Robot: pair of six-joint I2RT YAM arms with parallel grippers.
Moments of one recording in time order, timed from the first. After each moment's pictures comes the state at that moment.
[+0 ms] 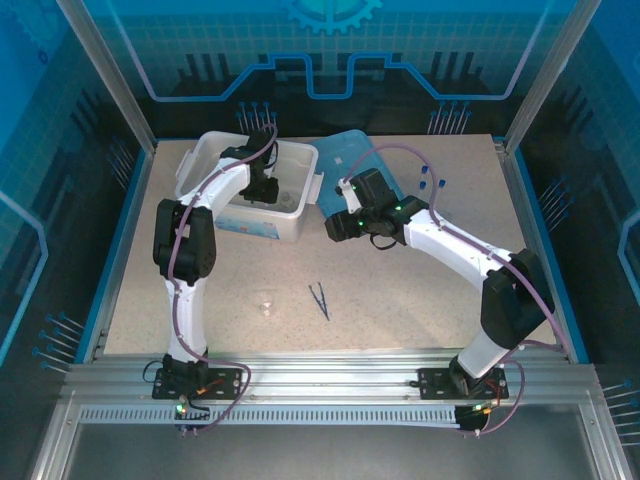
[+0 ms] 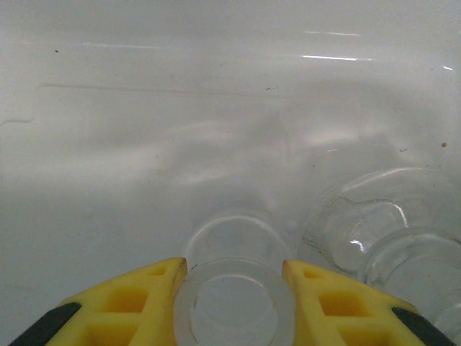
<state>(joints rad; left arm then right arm) -0.21 2.15 1.81 -0.87 -0.08 -0.13 0.60 1.63 1.28 -0.53 -0.09 0.19</state>
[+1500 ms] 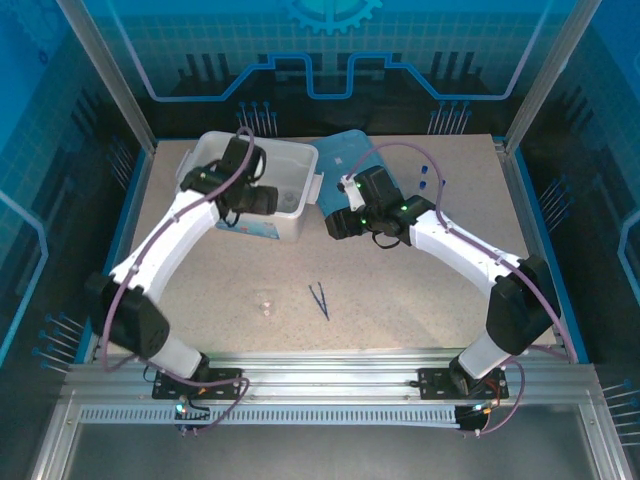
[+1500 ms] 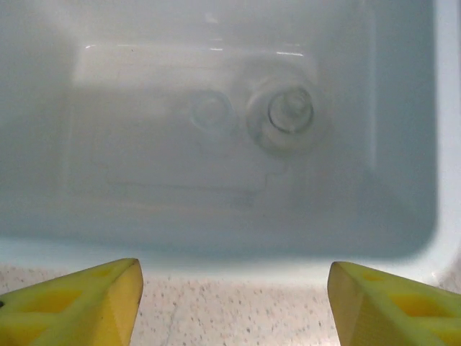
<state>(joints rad) -0.37 1.49 1.44 -0.94 -0.17 -0.25 0.60 1.58 1.28 -0.53 -0.12 0.19</state>
